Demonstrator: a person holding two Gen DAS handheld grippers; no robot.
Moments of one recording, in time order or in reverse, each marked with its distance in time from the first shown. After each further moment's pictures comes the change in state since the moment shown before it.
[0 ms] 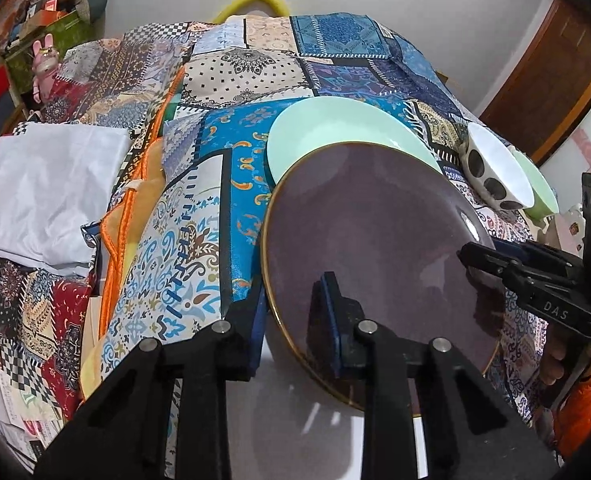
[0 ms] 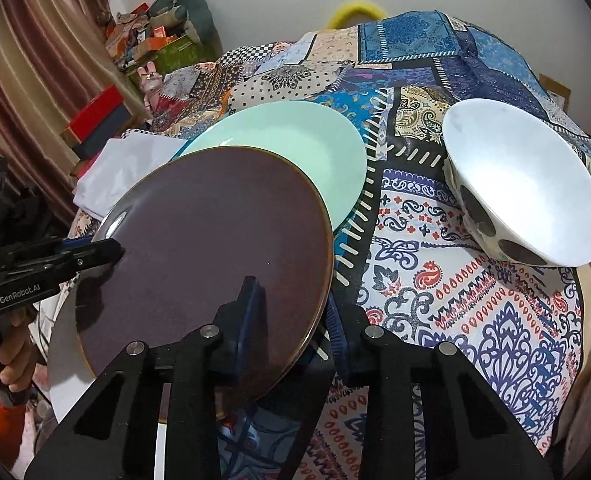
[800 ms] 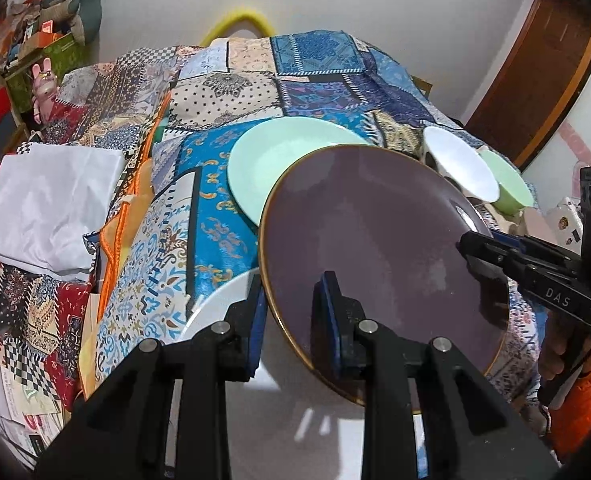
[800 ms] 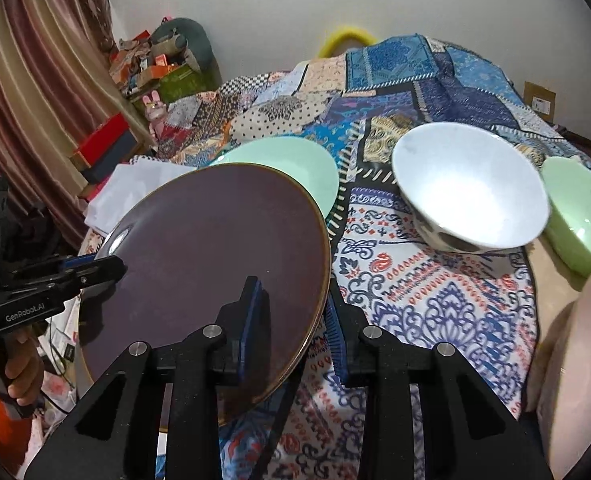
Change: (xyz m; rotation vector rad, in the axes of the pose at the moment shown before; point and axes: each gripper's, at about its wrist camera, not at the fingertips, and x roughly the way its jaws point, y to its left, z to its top) left arm -0.043 -0.043 -0.015 0.036 -0.059 -0.015; right arm -0.054 -0.012 -0.011 0.030 -0.102 0.006
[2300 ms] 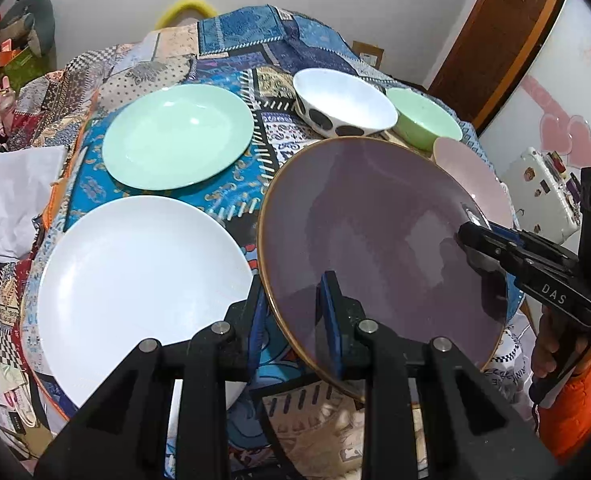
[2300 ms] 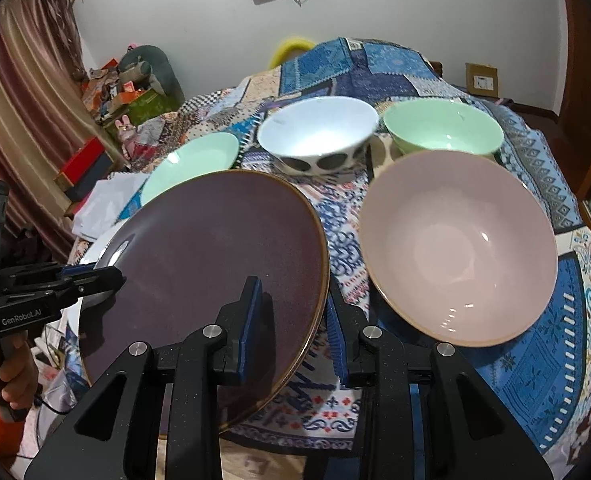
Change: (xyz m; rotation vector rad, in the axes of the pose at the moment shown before) left arm -0.002 -0.135 -0.051 0.103 0.085 -0.067; right arm -0.089 -0.076 -0.077 0.111 -0.044 -0.079
